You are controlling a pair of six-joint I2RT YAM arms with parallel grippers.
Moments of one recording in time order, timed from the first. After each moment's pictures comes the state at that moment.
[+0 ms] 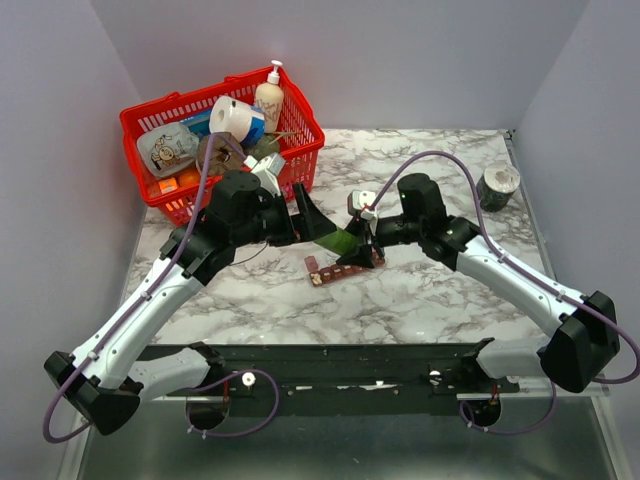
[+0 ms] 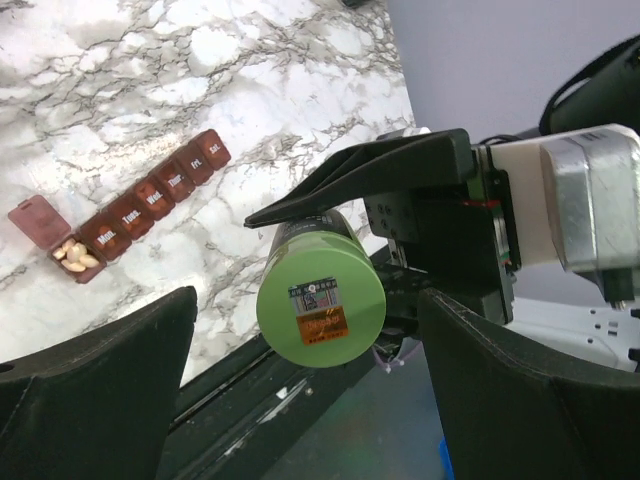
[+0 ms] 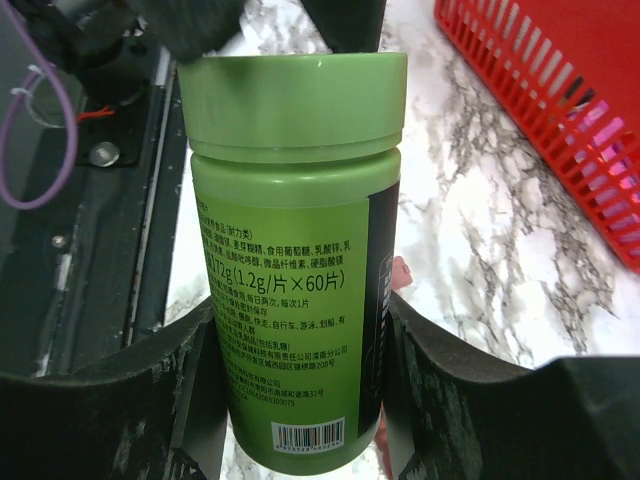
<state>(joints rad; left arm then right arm) -0.63 1.06 1.21 -0.58 0.28 -0.77 0.64 1.31 1.04 -0.23 -0.85 -0.45</state>
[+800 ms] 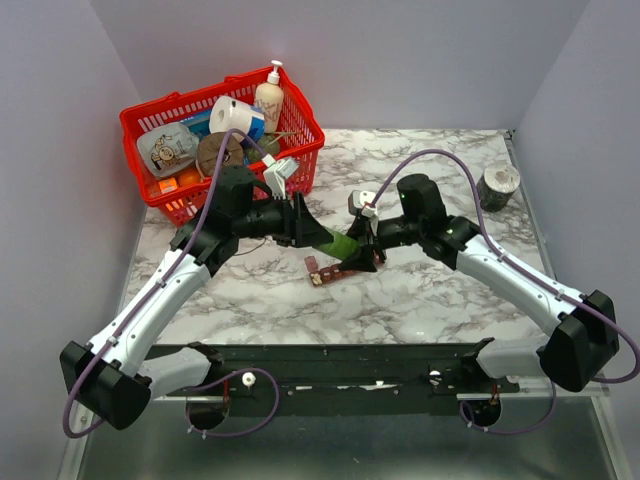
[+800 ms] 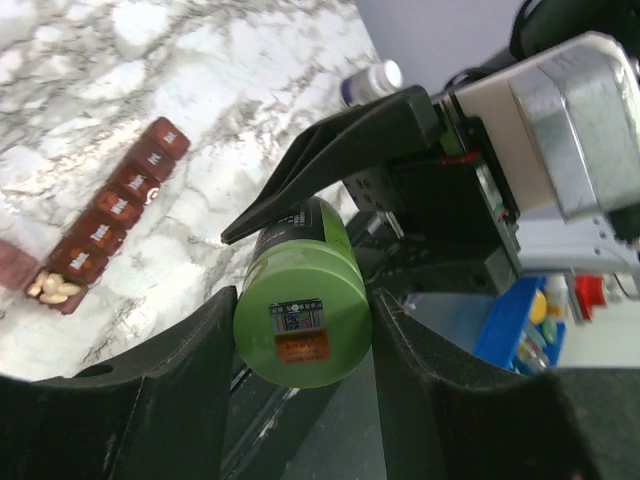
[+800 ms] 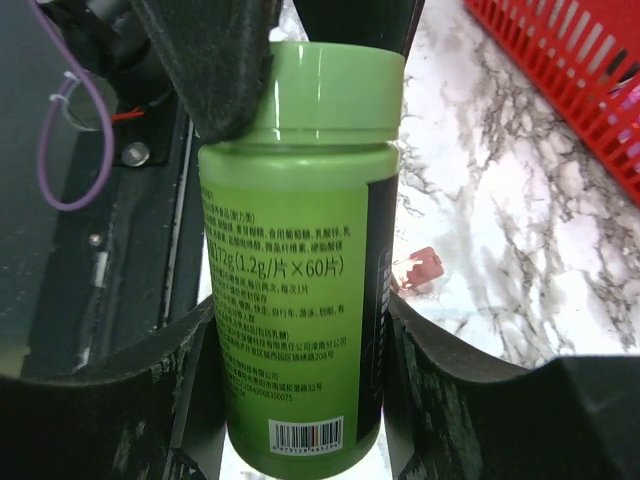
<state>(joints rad) -0.56 1.12 1.15 -0.46 0.59 -0.62 0.64 1.31 1.04 -0.26 -0.88 -0.41</state>
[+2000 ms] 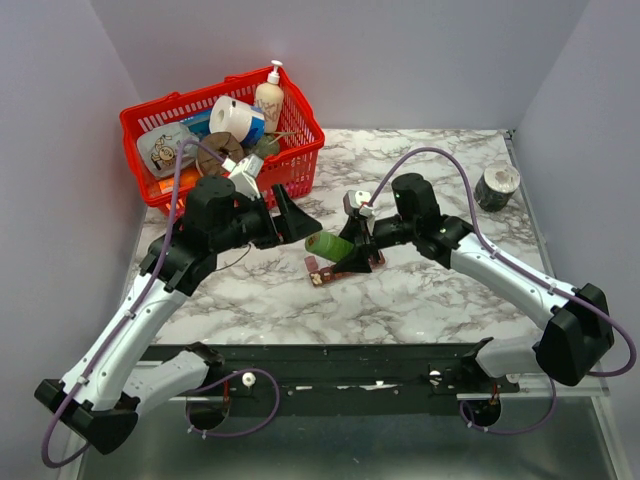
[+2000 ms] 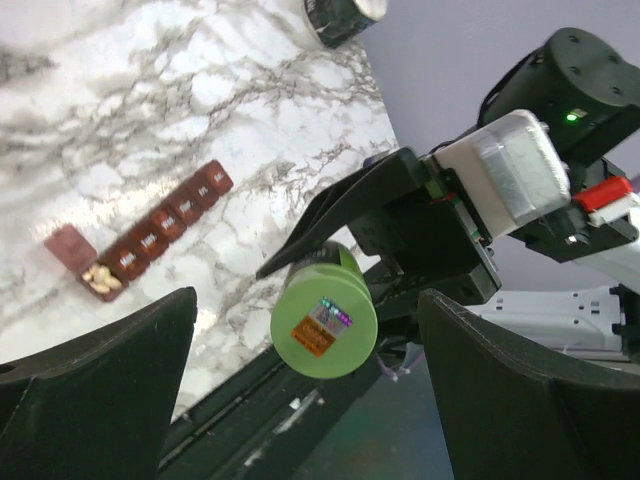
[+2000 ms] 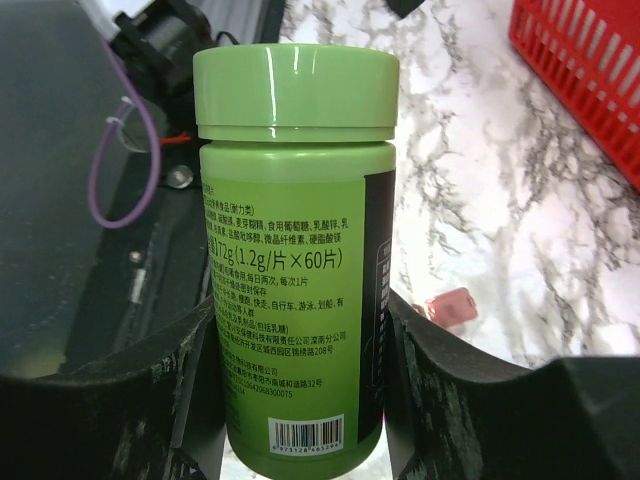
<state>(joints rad) -0.52 0.96 1.17 -0.58 0.37 -0.75 0.65 1.35 1.04 -0.19 -0.99 -0.34</state>
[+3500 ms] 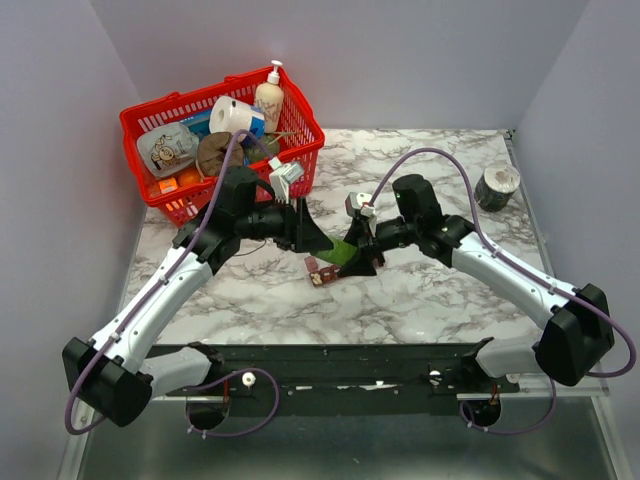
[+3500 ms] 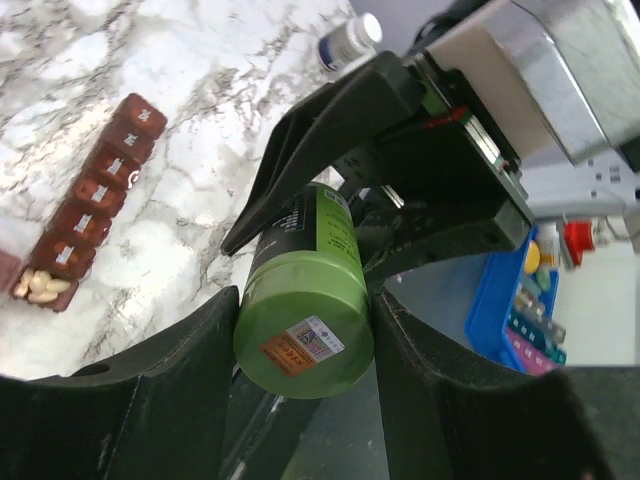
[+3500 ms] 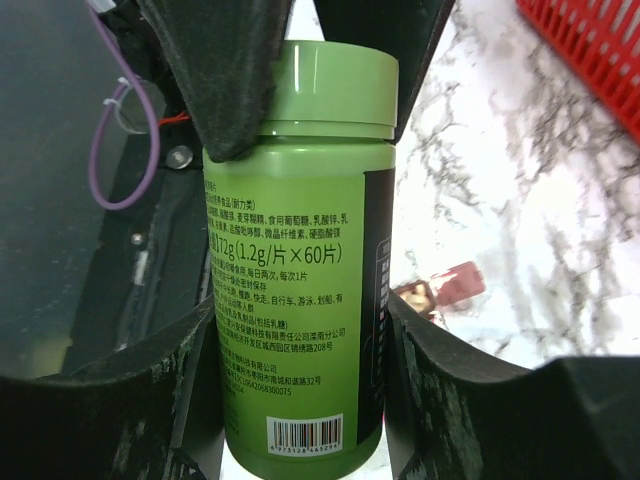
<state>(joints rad) -0.53 1.13 1.12 -0.45 0.70 -0.57 0.64 1.35 1.05 -0.26 -0.99 -0.38</state>
